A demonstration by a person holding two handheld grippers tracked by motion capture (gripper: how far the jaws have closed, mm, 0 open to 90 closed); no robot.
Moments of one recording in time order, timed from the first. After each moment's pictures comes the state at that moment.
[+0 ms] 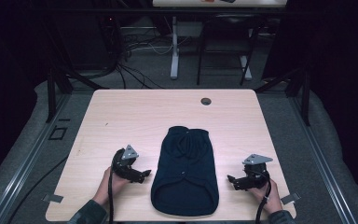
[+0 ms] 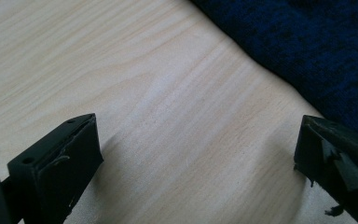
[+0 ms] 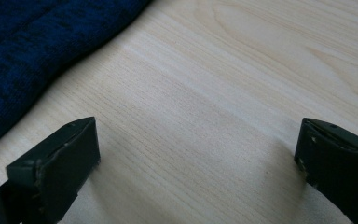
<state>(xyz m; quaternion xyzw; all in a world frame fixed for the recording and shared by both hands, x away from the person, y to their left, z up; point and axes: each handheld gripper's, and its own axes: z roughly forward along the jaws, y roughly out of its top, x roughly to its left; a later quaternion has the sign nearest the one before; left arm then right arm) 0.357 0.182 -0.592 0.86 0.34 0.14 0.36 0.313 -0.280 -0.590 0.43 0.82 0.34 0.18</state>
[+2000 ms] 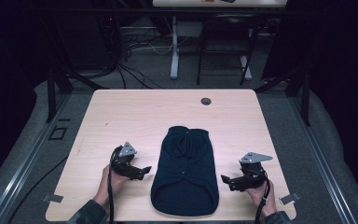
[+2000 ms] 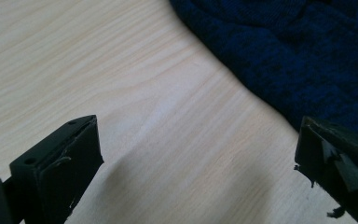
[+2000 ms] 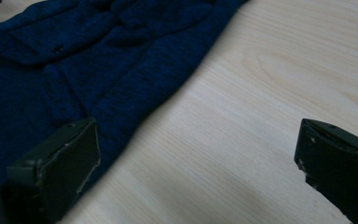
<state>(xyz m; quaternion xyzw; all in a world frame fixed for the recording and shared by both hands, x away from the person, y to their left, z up) 0.361 0.183 -0.580 0.84 0.35 0.14 0.39 0.299 -0.256 -0.554 0.42 0.81 0.38 0.15</state>
